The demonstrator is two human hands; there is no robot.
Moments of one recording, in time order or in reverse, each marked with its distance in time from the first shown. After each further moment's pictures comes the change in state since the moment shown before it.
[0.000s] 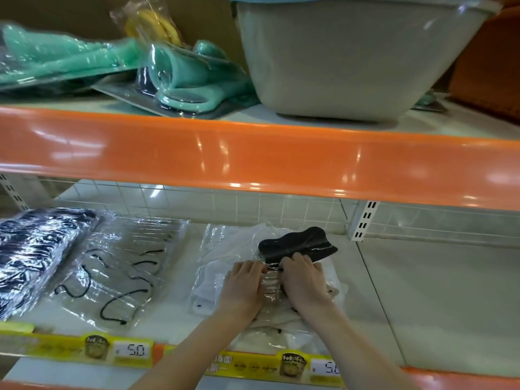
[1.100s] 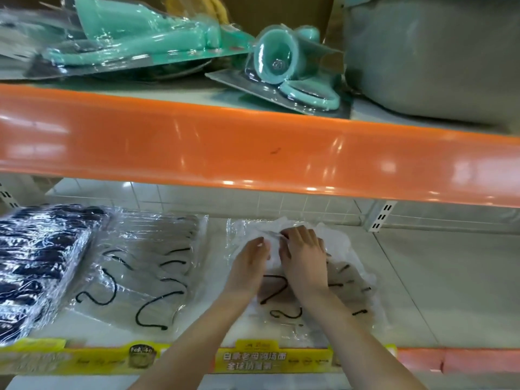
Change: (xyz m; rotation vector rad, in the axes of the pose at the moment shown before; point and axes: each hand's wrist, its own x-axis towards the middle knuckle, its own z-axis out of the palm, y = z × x) left_hand 0.002 -0.050 -0.061 -0.901 -0.020 -0.234; right_hand 0.012 -0.088 0.001 0.170 0.565 -0.044
